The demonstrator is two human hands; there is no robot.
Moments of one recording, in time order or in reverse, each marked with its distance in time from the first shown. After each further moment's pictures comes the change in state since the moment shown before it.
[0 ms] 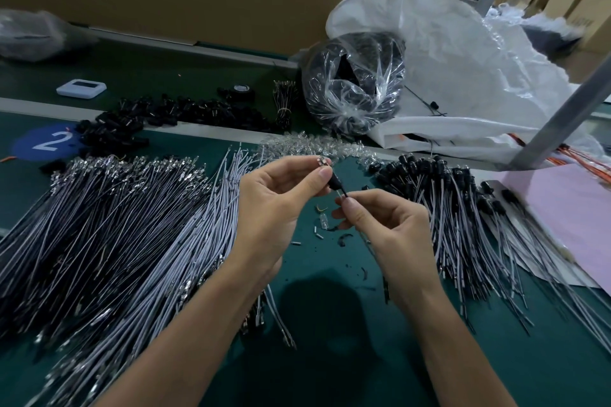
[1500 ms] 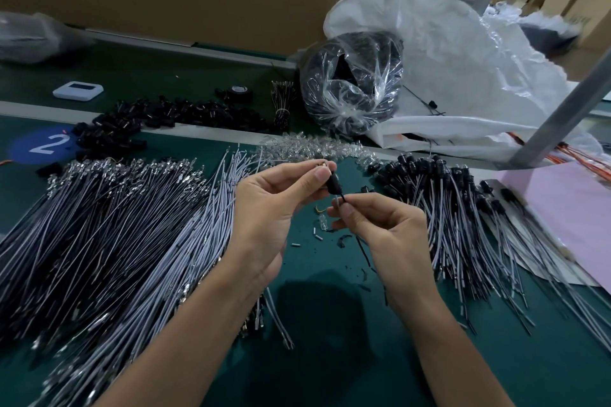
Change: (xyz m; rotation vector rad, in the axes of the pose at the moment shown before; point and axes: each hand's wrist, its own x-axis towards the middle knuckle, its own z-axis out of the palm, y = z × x) left_hand 0.001 0.002 -0.002 -0.149 -0.055 -0.086; right_hand 0.000 0.004 0.004 0.060 0.020 0.024
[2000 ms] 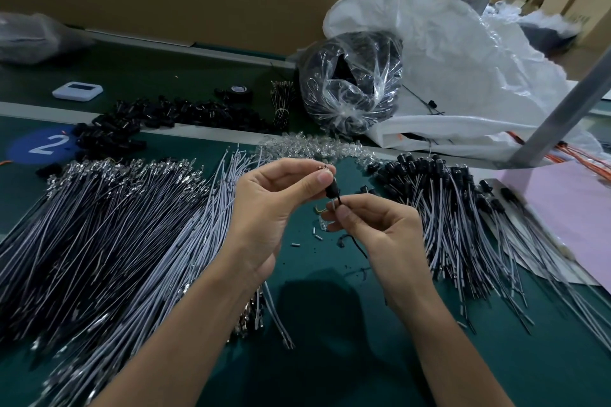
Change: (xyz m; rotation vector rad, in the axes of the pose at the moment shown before) left_hand 0.002 0.002 -0.004 0.038 -0.059 0.007; right_hand 0.000 0.000 0.001 -0.031 -0.050 -0.013
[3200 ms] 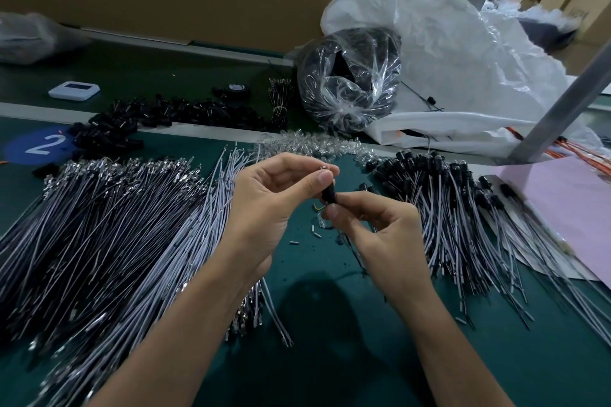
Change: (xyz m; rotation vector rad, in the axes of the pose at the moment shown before) left_hand -0.001 0.003 0.001 0.085 -0.048 0.044; right_hand -0.001 0.000 -0.001 -0.220 0.014 -0.118
